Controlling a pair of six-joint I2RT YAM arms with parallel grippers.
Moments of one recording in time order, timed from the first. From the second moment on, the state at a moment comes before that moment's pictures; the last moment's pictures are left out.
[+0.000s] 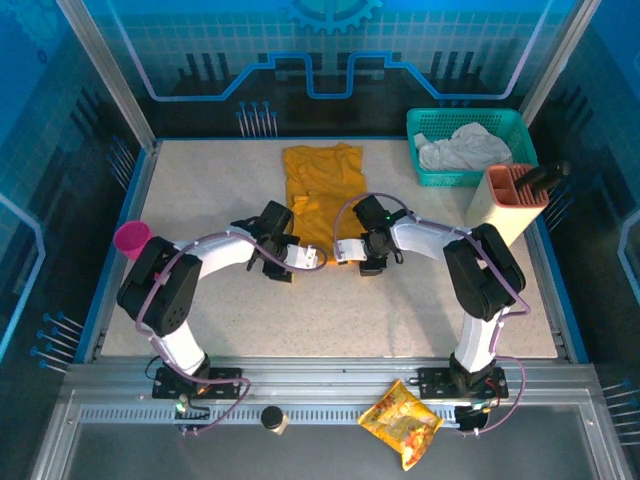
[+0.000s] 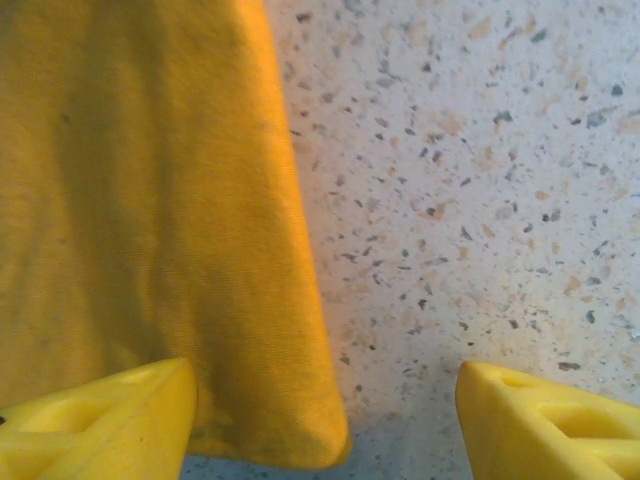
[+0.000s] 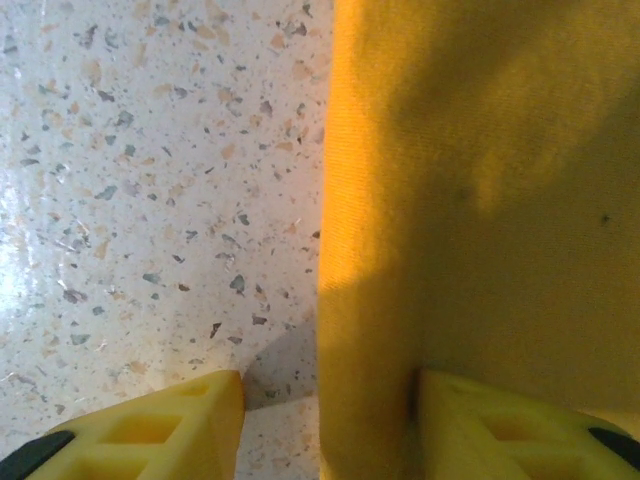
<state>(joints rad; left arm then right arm) -0.45 1.73 0.98 -0.44 0.17 1.25 0.53 1.84 1.14 -0.59 -0.08 -1.10</state>
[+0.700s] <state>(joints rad) -0.45 1.81 1.07 -0.53 0.15 1.21 0.54 1.86 1.16 -0.63 -0.08 -1.08</state>
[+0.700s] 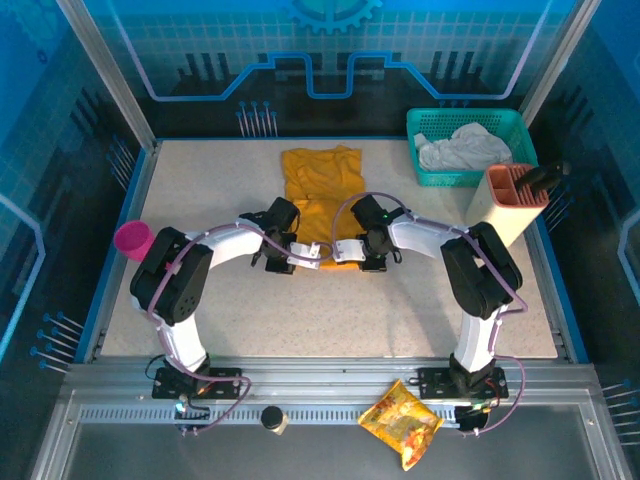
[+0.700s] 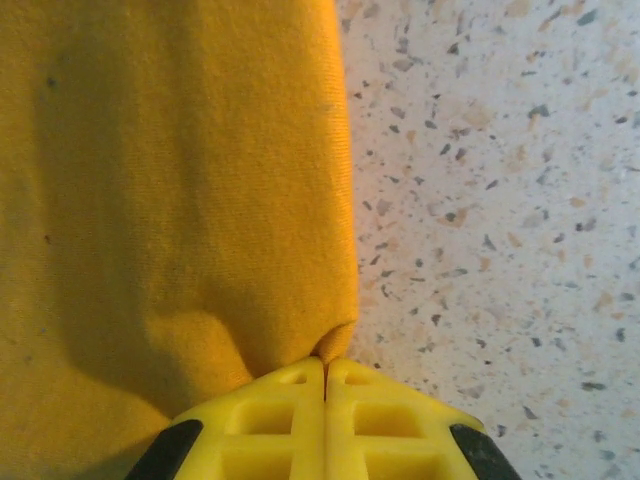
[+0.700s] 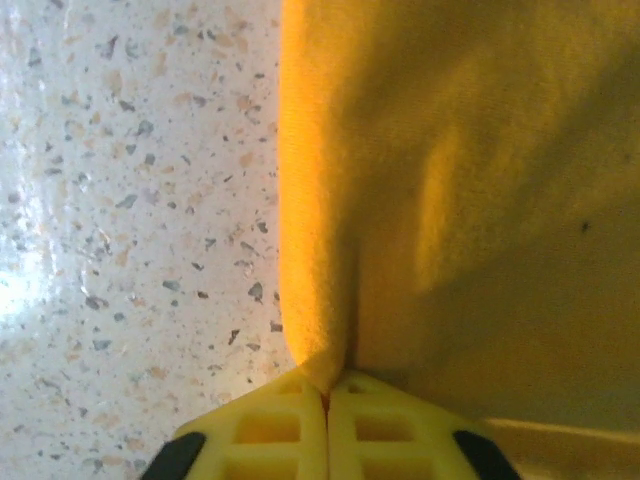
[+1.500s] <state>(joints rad) -0.54 1.26 0.93 -0.68 0.15 1.10 0.59 1.45 1.06 -0.78 -0.11 -1.05</state>
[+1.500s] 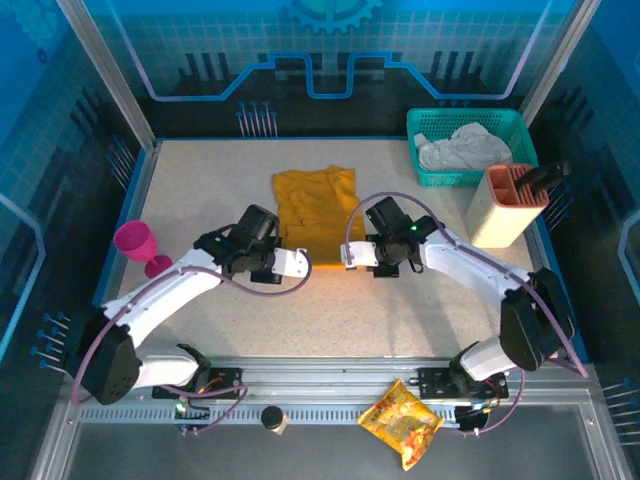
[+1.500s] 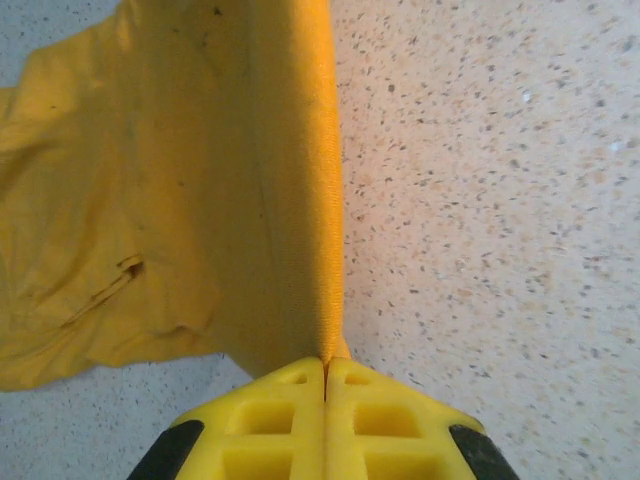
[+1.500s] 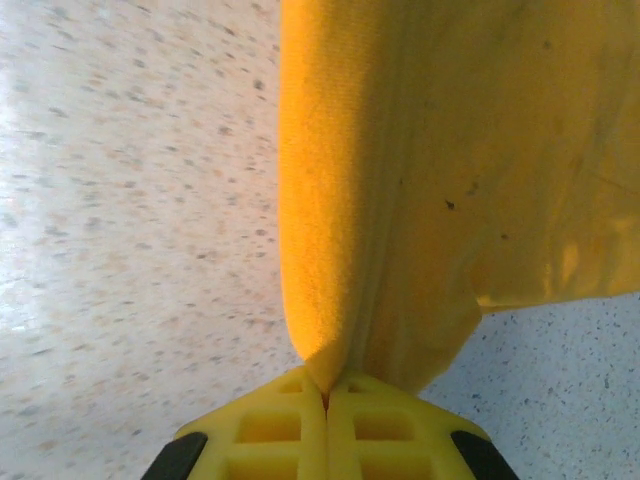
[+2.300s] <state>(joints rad) -0.31 1.68 1.28 -0.38 0.06 1.02 0.47 1.95 1.61 -0.53 0.06 -0.95</state>
